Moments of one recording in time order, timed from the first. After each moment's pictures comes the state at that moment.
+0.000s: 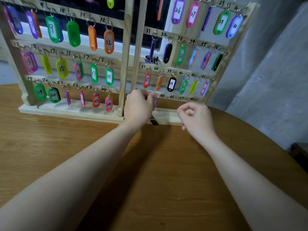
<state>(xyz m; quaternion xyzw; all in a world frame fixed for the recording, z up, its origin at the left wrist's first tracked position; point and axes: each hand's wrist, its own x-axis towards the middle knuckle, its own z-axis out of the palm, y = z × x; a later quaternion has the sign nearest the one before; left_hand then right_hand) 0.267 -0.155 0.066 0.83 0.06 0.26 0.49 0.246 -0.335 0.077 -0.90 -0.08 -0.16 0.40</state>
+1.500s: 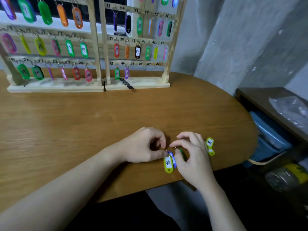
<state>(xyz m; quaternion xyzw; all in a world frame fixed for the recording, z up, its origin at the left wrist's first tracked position) 0.047 -0.196 0.013 0.83 -0.42 -0.05 0.37 -0.032 -0.396 -0.007 -0.93 -0.08 -0.24 0.28</state>
